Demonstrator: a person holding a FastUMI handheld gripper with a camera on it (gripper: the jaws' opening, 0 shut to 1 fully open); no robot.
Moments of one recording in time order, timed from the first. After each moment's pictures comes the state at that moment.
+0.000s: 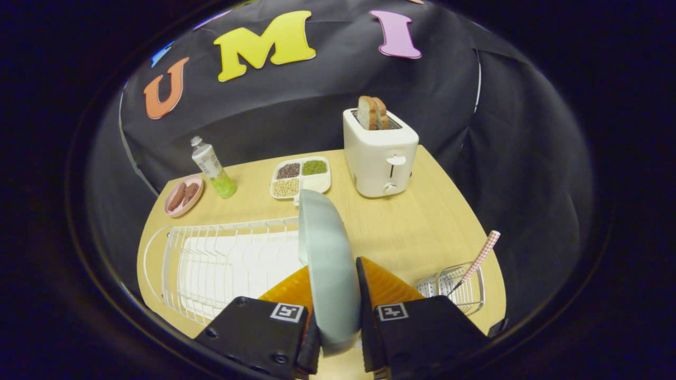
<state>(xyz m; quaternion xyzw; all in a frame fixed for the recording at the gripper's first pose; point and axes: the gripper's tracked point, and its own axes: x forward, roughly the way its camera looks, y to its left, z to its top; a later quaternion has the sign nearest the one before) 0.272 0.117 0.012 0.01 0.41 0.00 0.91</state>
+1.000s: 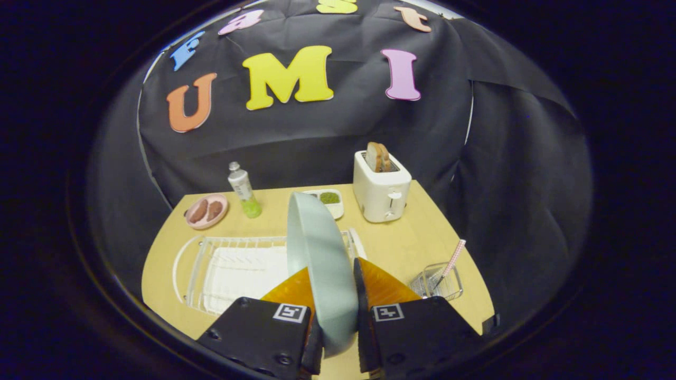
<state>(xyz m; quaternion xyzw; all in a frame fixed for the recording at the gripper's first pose) 0.170 0.161 0.091 0.01 0.31 0.04 0.95</state>
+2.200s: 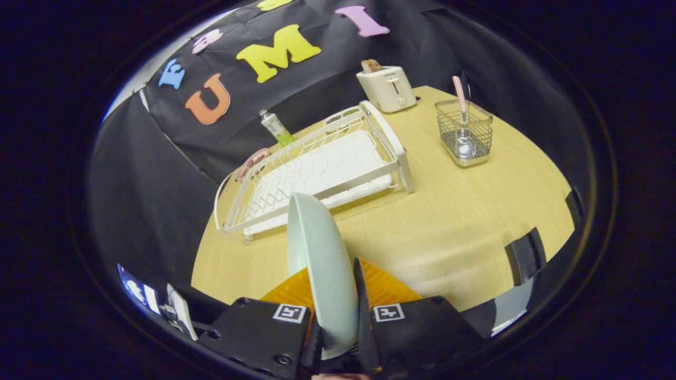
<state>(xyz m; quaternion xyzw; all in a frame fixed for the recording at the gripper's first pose) 0.015 0.170 -0.101 0.21 0.41 0.16 0.87</state>
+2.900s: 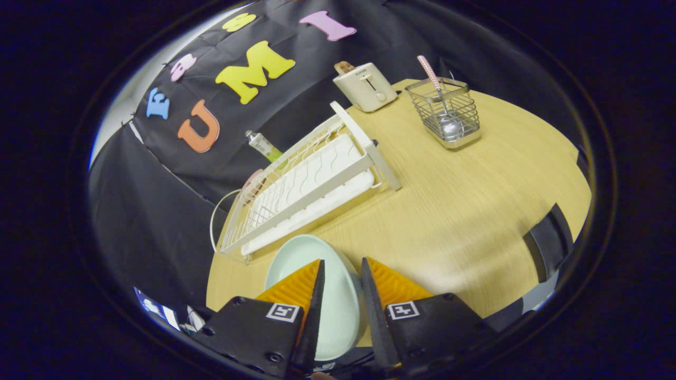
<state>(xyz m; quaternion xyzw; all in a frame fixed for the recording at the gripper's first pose) 0.045 0.162 -0.123 0.26 0.38 0.16 0.87</state>
